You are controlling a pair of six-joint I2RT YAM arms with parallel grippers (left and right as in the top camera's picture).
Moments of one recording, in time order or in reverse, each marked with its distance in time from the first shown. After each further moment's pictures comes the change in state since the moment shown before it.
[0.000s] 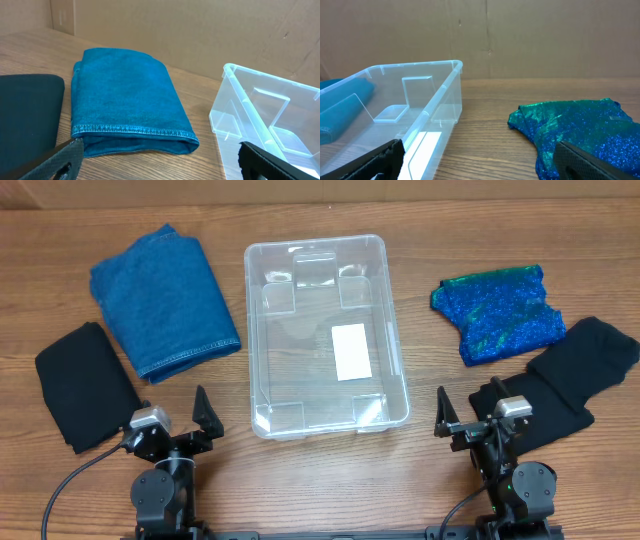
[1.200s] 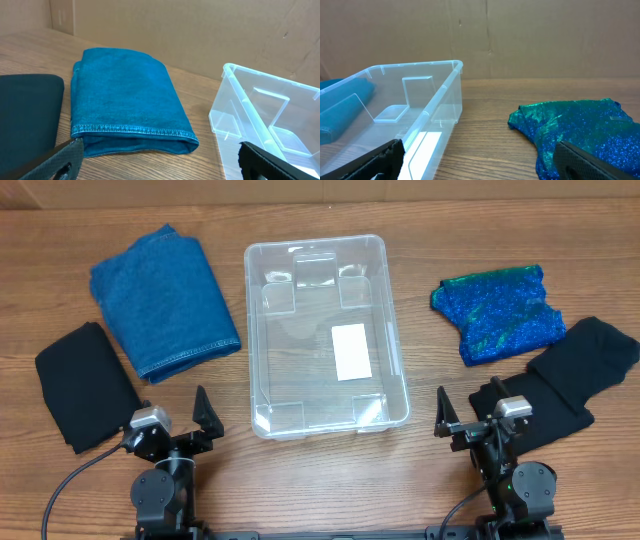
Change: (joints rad) left arm 0.000 0.000 0.000 0.000 0.002 0.000; right arm 0.000 0.000 0.000 0.000 -0.001 0.000
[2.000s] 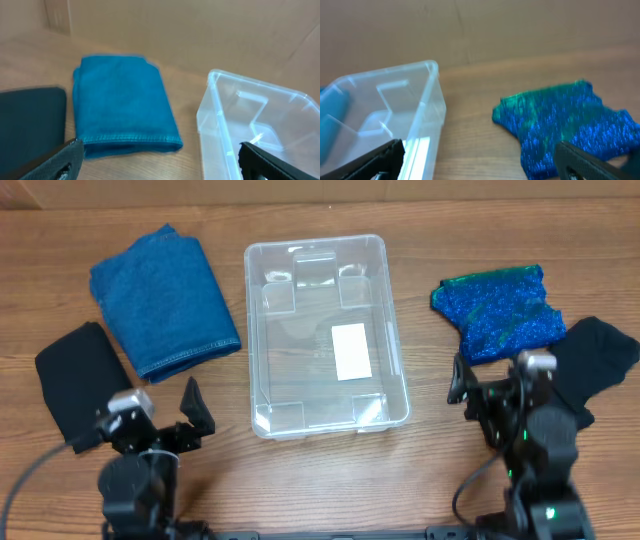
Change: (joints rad) left arm 0.000 0.248 0.408 -0.286 0.034 0.001; right arm 0.000 0.518 0.441 -0.166 0.121 0.098
